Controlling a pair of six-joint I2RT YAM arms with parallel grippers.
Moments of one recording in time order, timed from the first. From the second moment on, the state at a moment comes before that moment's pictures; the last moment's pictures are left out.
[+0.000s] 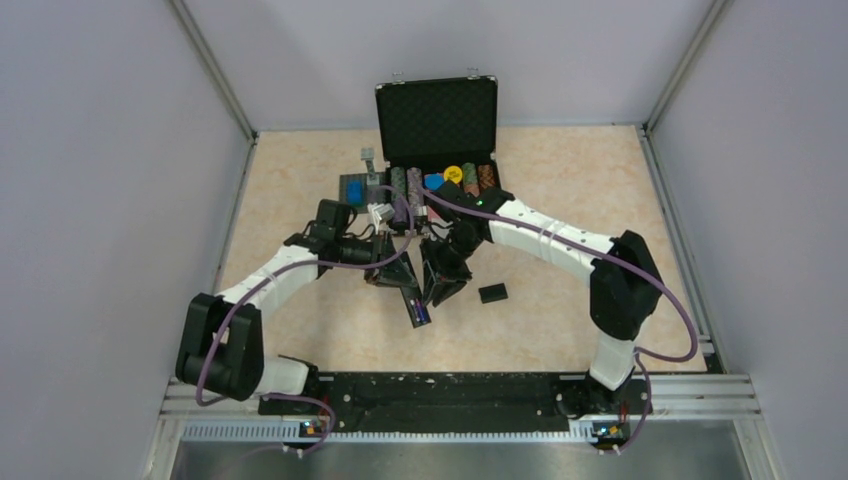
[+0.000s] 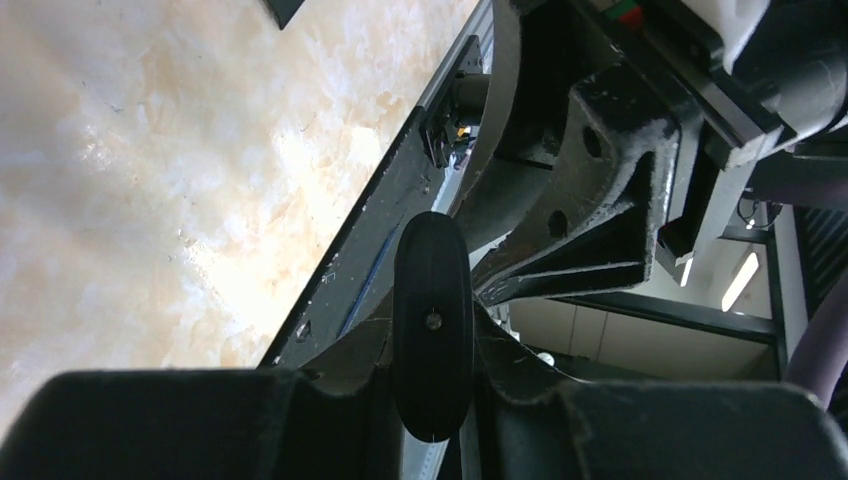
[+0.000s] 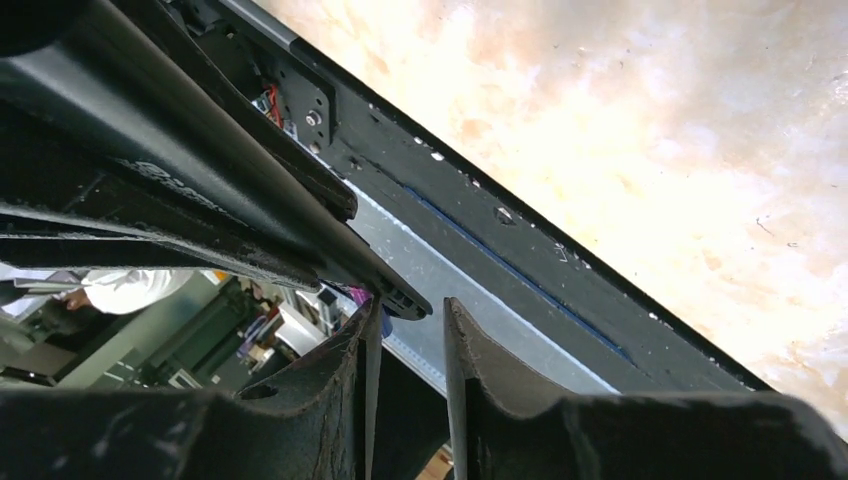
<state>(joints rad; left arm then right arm) -0.29 1.36 0.78 -0.34 1.15 -0.50 0.84 1.80 1.51 -0.99 -0.59 0.64</state>
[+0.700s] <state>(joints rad) -0.27 1.45 0.83 -0.36 1.18 -0.57 0.81 1.55 1.37 -0.81 -0.45 0.71</state>
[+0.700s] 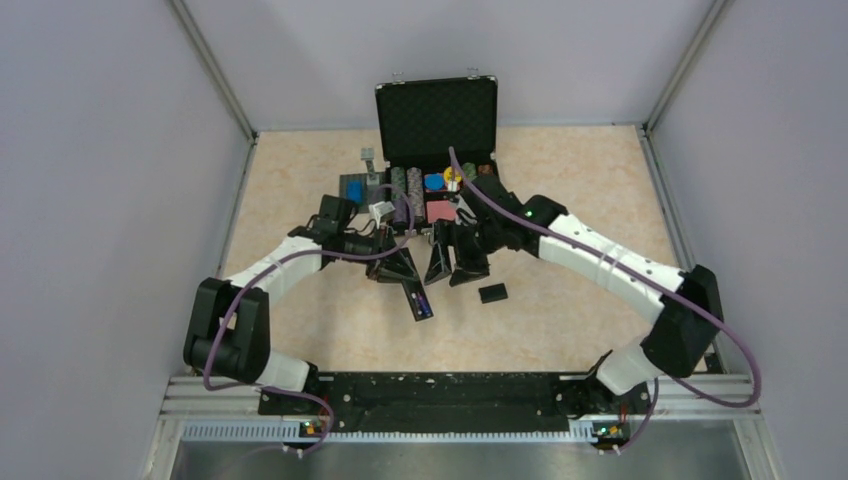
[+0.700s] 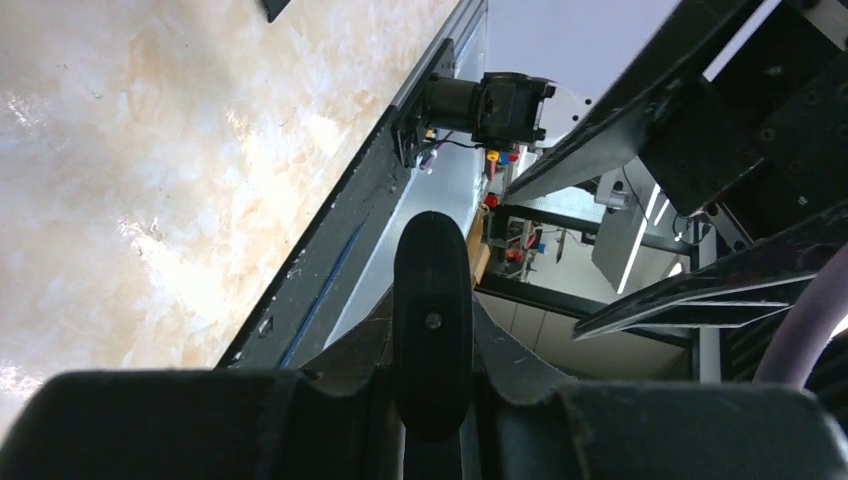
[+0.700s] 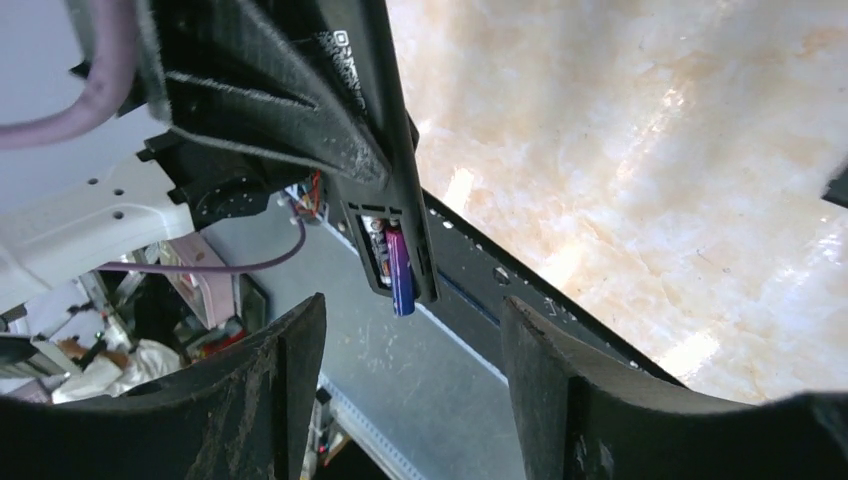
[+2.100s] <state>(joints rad) -0.23 1.31 1.00 -0.06 1.30 -1.12 0.81 1.00 0.78 0.27 -0.49 0.55</state>
